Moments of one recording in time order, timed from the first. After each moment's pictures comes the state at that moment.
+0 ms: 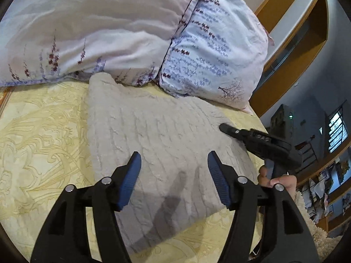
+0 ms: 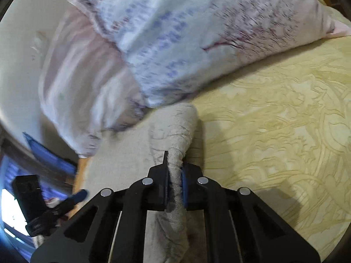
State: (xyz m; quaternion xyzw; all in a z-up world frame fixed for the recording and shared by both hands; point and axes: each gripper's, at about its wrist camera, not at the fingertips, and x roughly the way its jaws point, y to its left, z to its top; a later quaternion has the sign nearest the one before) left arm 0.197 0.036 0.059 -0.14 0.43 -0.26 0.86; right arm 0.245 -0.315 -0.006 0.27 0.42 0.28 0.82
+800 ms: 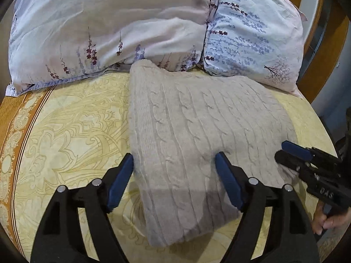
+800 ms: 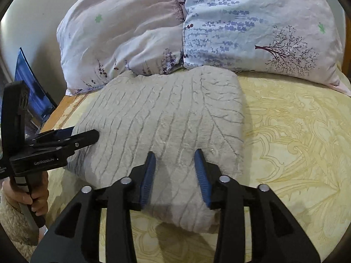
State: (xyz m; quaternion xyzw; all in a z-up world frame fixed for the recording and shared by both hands) left arm 0.176 0.024 0.034 -0.02 0.43 -0.10 0.90; right arm 0.150 -0.242 0.020 0.04 0.39 0.29 0.87
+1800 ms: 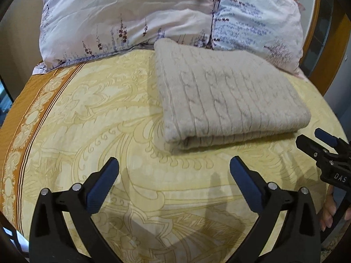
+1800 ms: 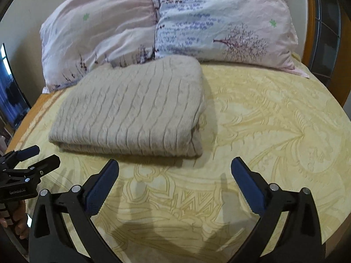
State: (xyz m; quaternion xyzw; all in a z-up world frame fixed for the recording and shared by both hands) left arm 0.079 0.032 0.016 0.01 0.44 -0.04 0.90; right arm 0.075 -0.260 0.005 0.02 0.38 0.17 0.91
